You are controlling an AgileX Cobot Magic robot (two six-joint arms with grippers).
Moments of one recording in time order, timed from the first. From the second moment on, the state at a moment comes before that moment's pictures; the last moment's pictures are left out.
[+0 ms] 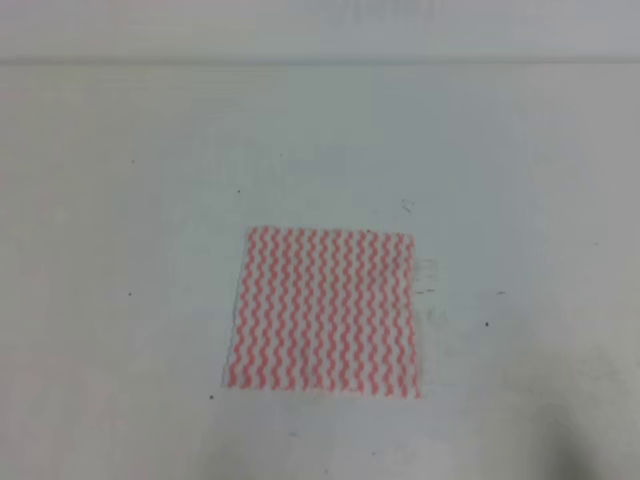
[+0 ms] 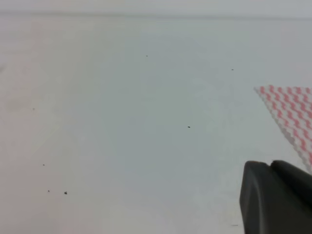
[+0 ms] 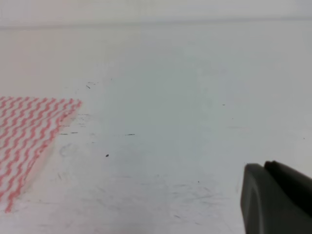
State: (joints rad) left arm -0.03 -0.01 0.00 -0.34 0.35 0.32; right arm 0.10 -0.01 0.01 0.12 0.31 0.00
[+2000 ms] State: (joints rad) left arm -0.04 -0.02 0.01 -0.95 0.07 0.28; right arm 0.10 -0.01 0.01 0.77 0.04 0.00
